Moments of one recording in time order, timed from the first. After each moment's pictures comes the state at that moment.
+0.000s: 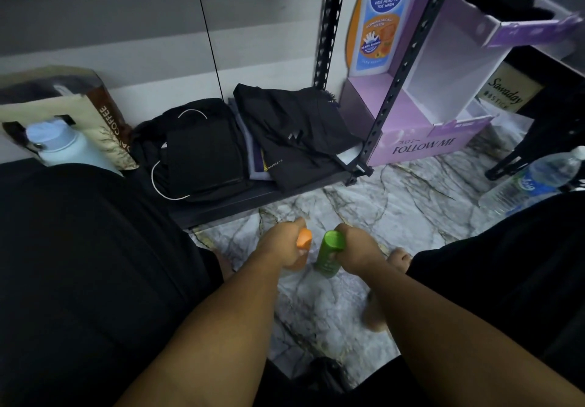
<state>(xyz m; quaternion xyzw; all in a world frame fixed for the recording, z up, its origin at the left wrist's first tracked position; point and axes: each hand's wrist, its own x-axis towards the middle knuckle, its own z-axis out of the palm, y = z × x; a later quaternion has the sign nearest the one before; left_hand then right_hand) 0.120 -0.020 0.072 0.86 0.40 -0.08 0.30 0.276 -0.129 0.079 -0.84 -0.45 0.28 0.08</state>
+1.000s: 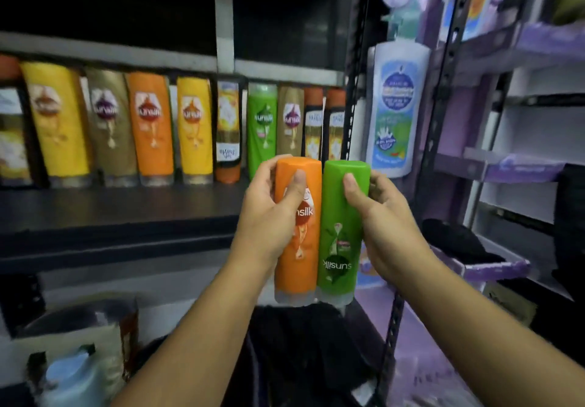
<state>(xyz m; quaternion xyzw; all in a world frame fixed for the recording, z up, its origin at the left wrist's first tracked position) 0.142 0.075 0.498 0.63 0.19 0.58 0.49 0.279 -0.004 0.504 -0.45 -0.43 0.25 0.75</state>
